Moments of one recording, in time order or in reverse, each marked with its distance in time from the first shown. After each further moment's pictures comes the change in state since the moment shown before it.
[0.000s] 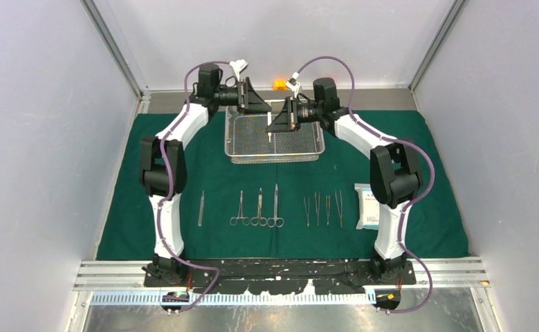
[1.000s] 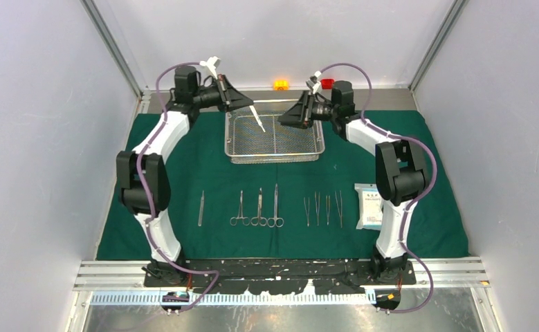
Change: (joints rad) left arm 0.074 -0.224 -0.222 0.066 -0.191 -0.097; right arm -0.097 0.003 -0.117 0.278 0.026 0.277
